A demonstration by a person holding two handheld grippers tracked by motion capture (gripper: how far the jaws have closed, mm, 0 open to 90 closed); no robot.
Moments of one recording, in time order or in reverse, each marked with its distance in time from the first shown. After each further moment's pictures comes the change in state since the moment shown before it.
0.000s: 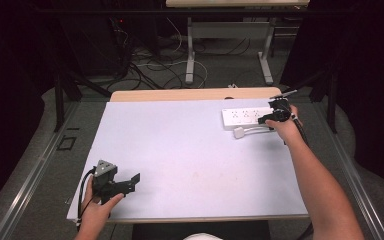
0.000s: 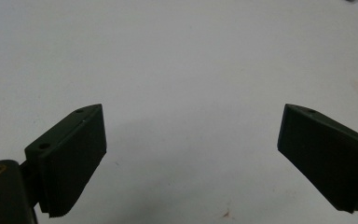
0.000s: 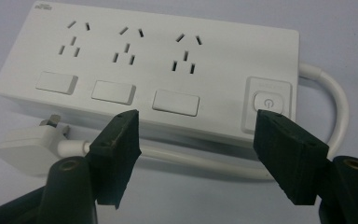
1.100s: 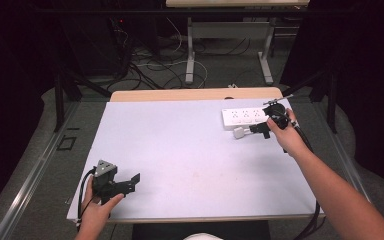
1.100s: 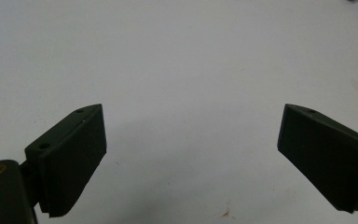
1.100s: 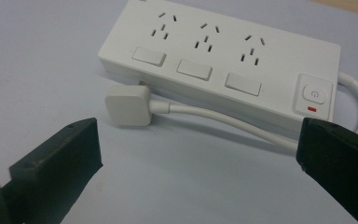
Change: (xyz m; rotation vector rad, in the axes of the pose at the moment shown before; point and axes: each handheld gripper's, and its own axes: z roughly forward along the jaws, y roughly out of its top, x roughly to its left) left arm -0.001 0.000 -0.001 -0.002 0.006 0.003; right arm 0.047 -0.020 -0.046 -0.056 0.061 -0.149
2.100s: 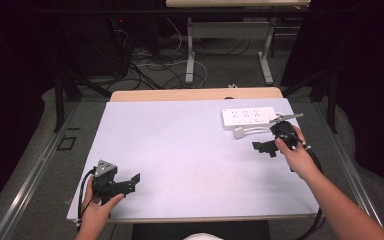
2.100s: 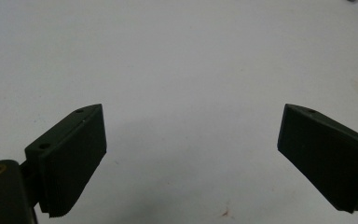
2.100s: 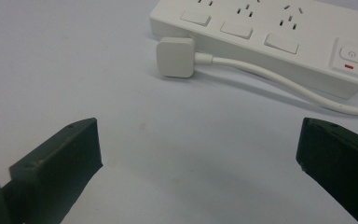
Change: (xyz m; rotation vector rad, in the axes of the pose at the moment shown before) left arm 0.000 0.000 0.000 0.004 0.001 -0.006; right arm 0.013 -0.054 -0.032 -0.069 0.097 -0.056
